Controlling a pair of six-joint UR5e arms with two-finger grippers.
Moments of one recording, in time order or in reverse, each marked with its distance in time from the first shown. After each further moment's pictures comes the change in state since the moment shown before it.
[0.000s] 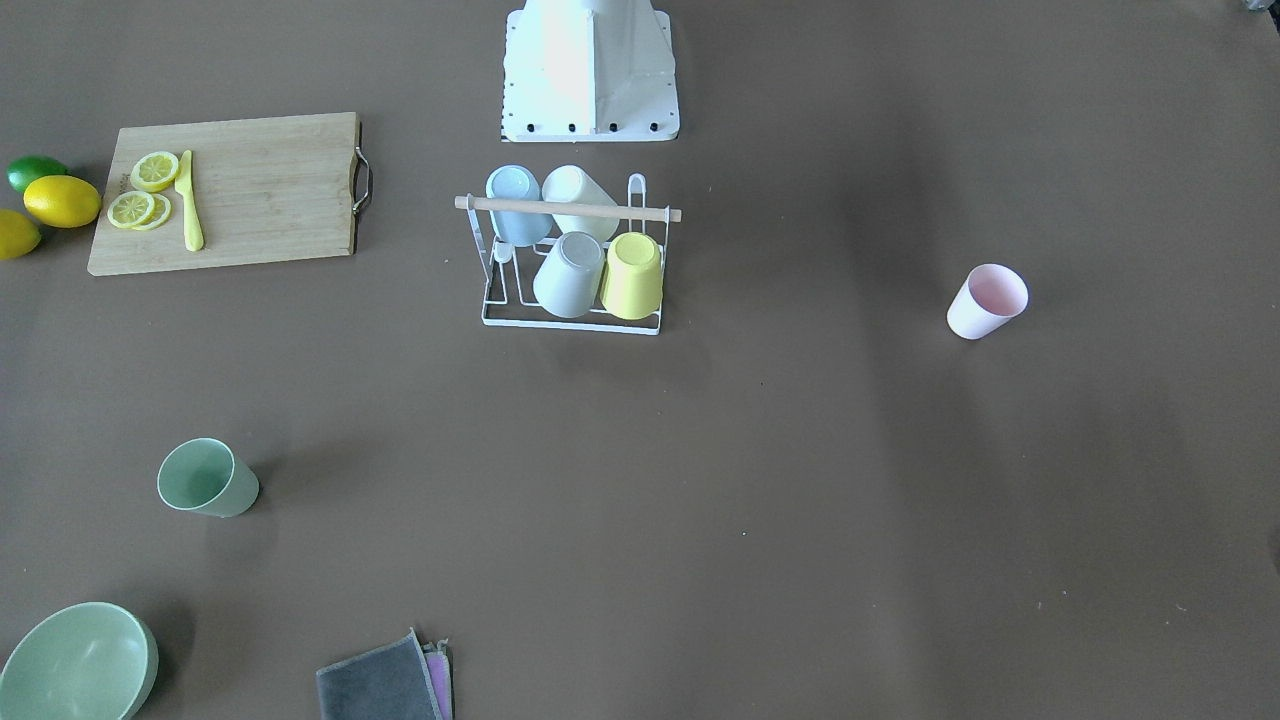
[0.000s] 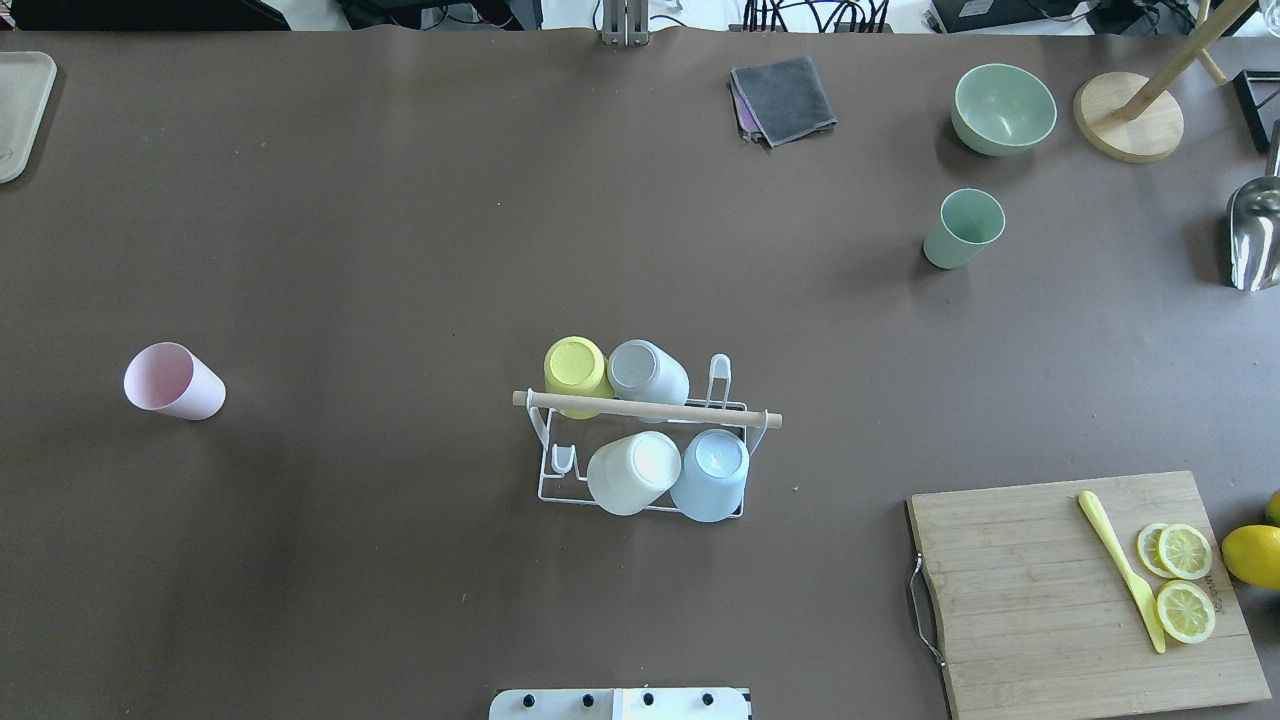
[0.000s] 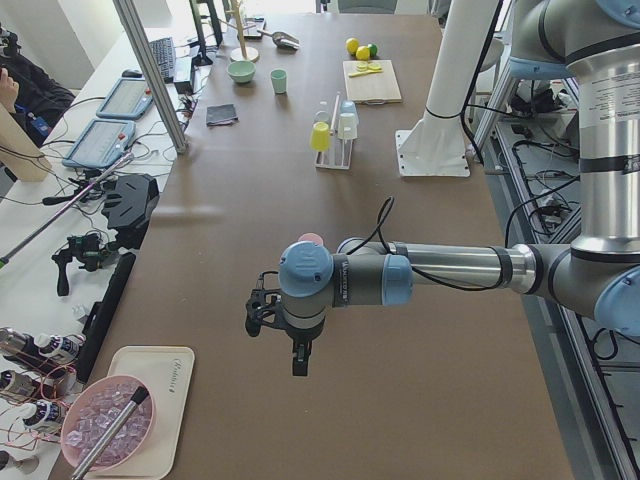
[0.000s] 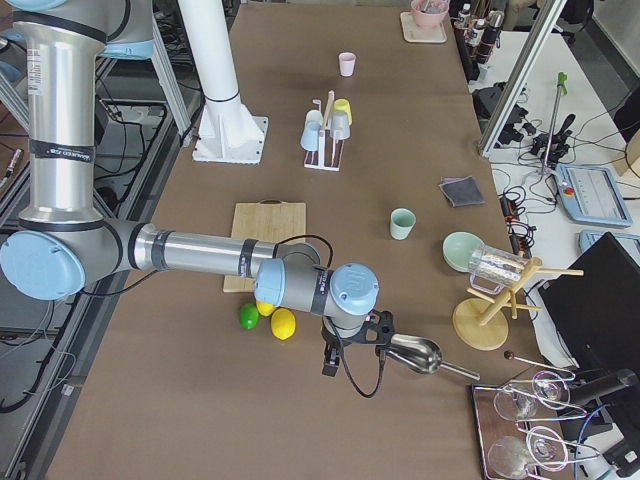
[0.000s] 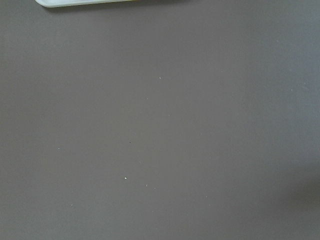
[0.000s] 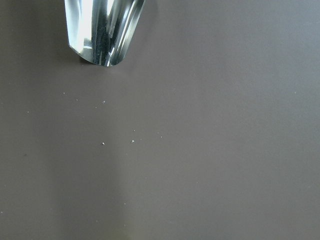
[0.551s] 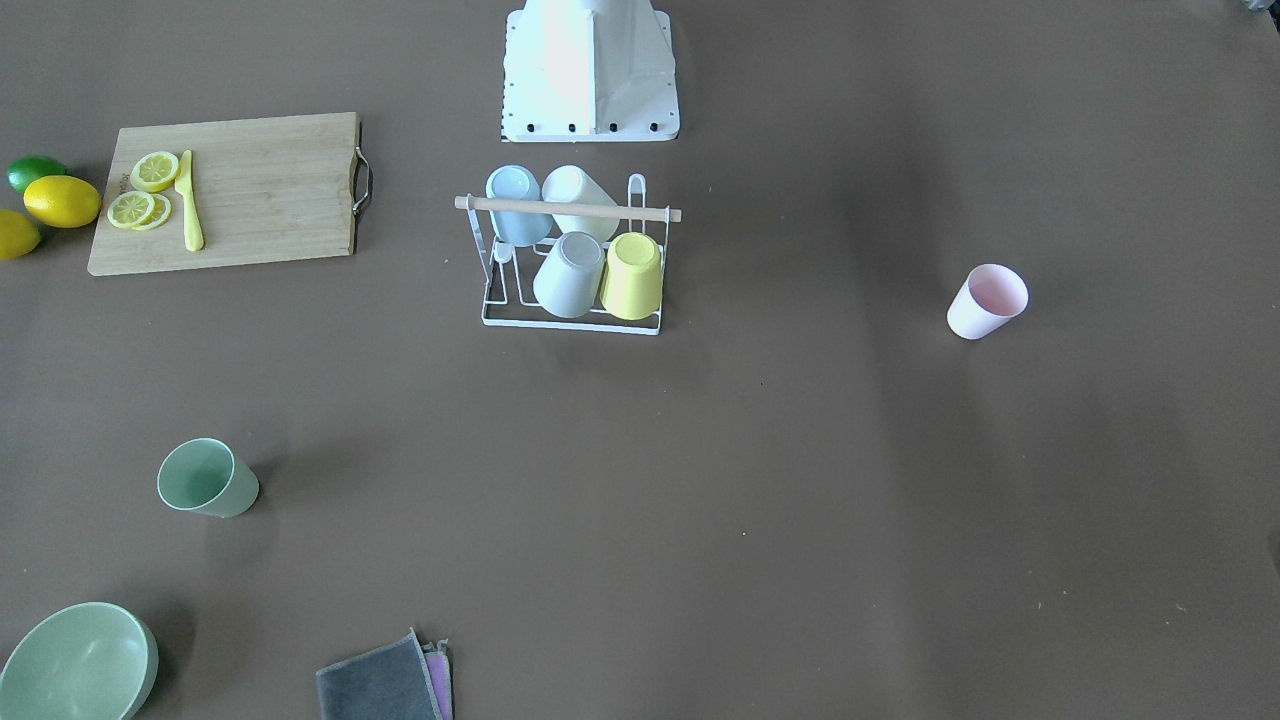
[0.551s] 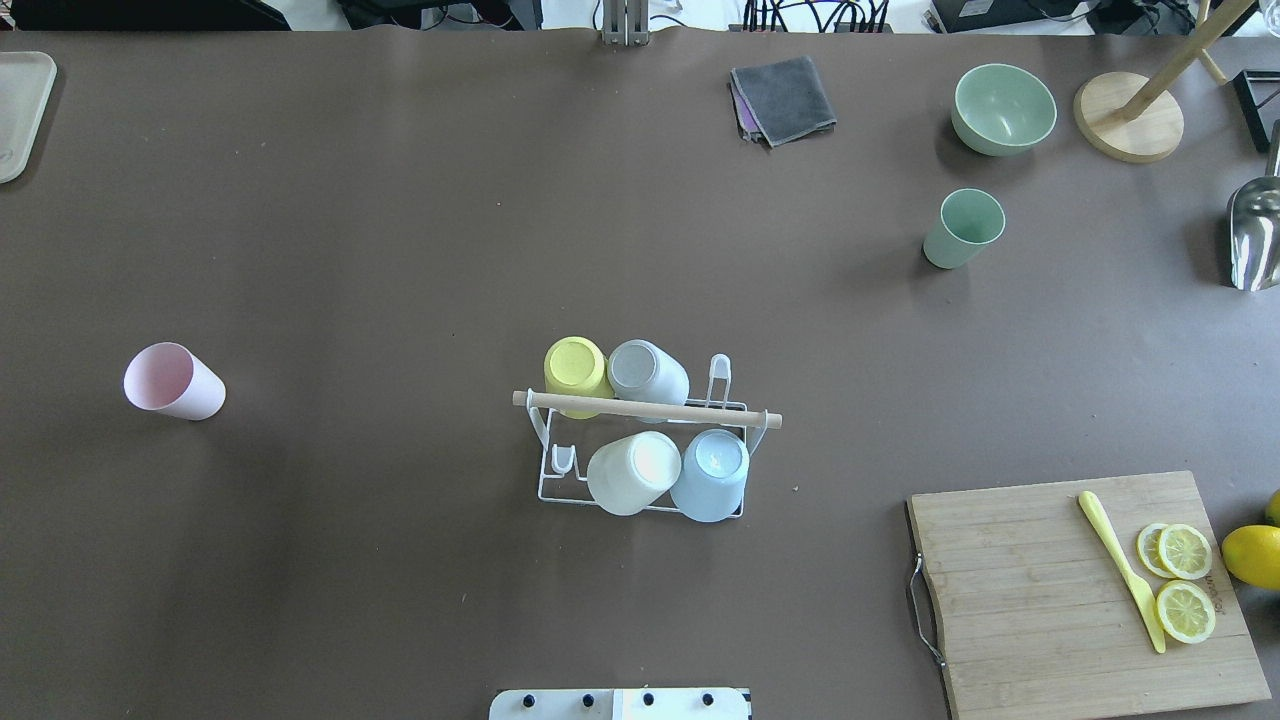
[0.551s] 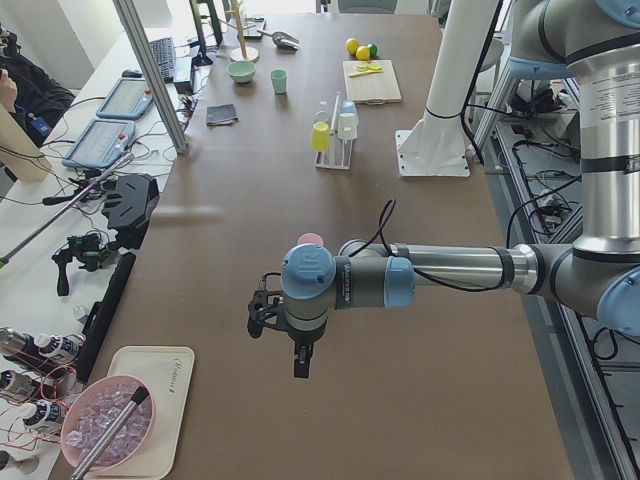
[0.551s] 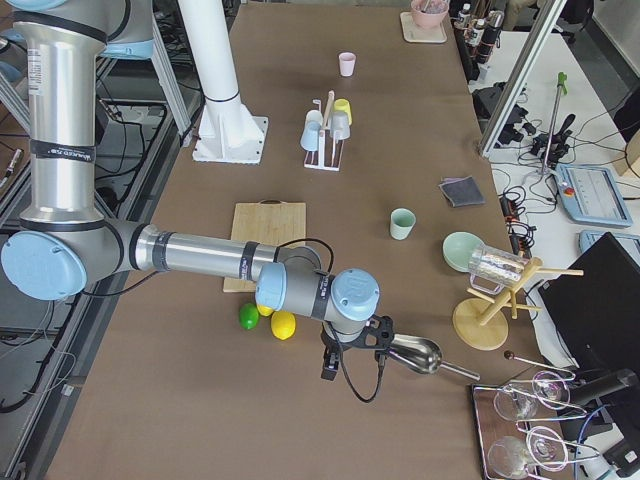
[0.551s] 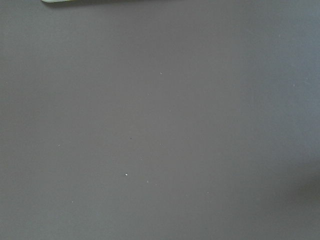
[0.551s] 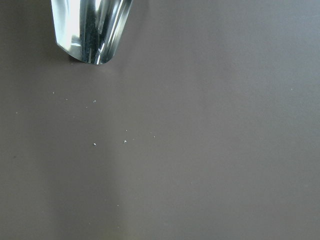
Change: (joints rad) left arm 0.000 0.006 0.006 -0.023 0.002 0.011; right arm 0.000 0.010 -0.034 0.008 -0.003 -0.001
